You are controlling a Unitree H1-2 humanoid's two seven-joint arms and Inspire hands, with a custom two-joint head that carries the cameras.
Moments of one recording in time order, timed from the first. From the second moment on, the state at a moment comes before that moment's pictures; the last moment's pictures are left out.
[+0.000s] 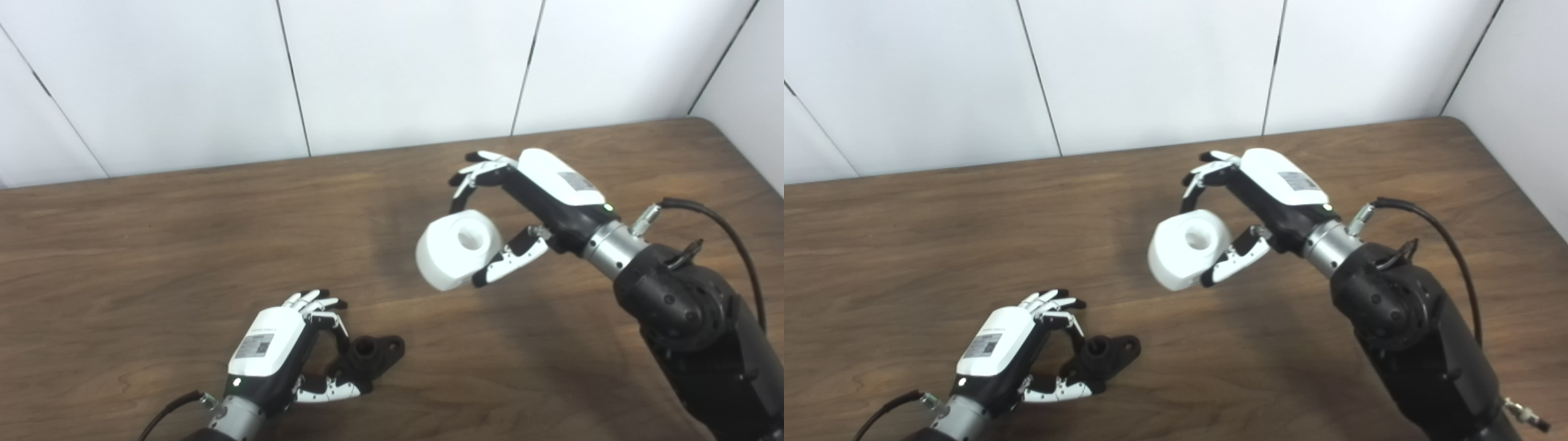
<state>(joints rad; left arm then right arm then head) 0.06 0.28 -0.39 -0.33 0.88 0.07 -0.22 -0.27 -0.44 0.20 -0.65 -0.59 0.39 0.51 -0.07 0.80</state>
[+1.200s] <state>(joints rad) 0.02 0.22 -0.44 -0.33 0.97 0.14 -0.27 -0.25 -0.37 0.34 -0.61 -0.62 0.31 0.58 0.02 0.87</state>
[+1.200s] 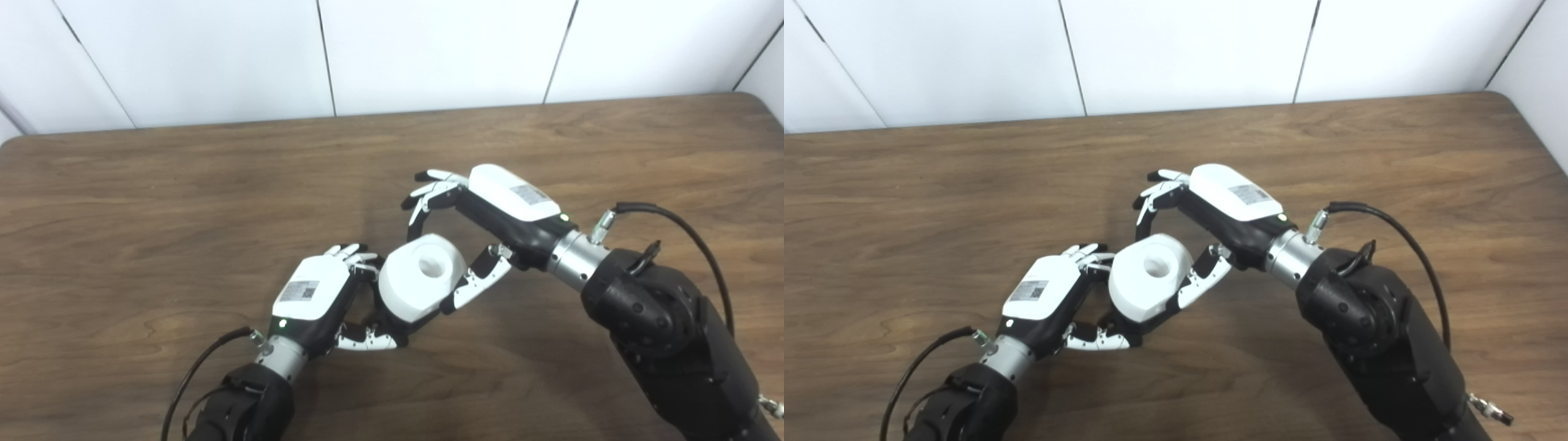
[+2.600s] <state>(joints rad) 0.01 0.20 -0.45 -0.33 1.00 0.15 -0.28 -0.23 -0.33 0.38 -0.55 -0.64 0.23 0.56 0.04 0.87</state>
